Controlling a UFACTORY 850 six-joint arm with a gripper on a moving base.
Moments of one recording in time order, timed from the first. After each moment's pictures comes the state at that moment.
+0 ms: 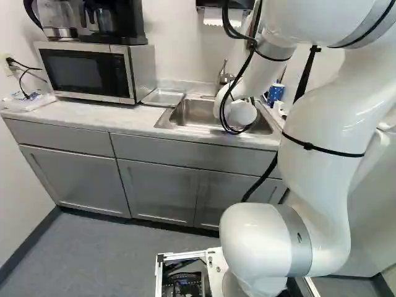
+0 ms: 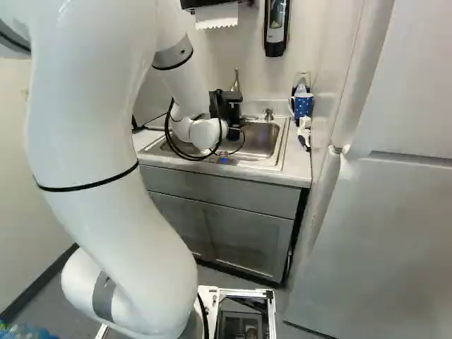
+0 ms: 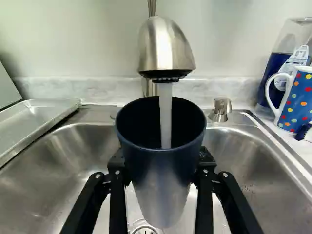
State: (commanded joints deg) arm -8.4 -10.7 -41.1 1.0 47.6 0.0
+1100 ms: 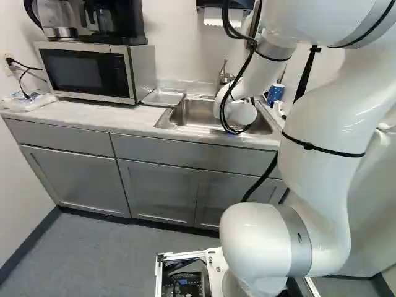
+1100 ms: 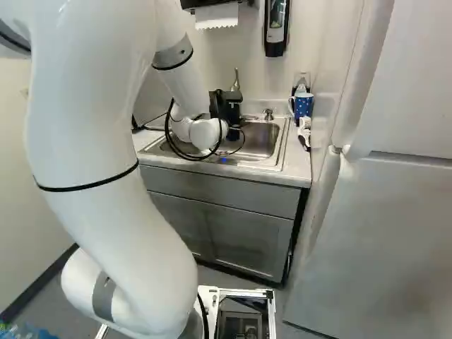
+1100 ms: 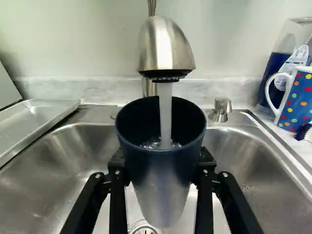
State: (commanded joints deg) arm -8.4 -10.7 -41.1 1.0 47.6 0.0
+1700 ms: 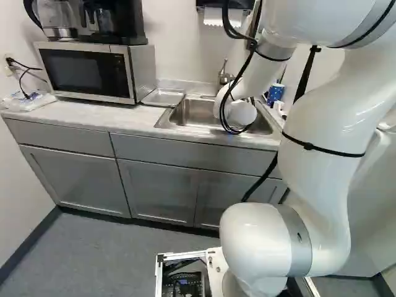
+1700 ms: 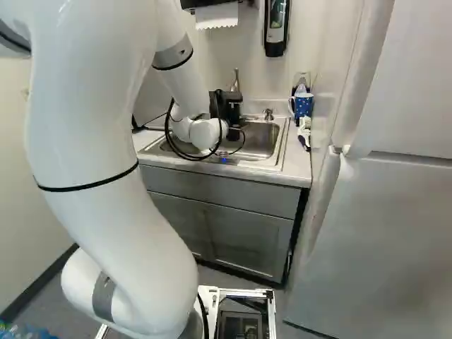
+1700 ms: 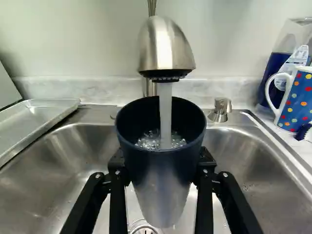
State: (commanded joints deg) arm -8.4 -10.7 -41.1 1.0 47.6 0.0
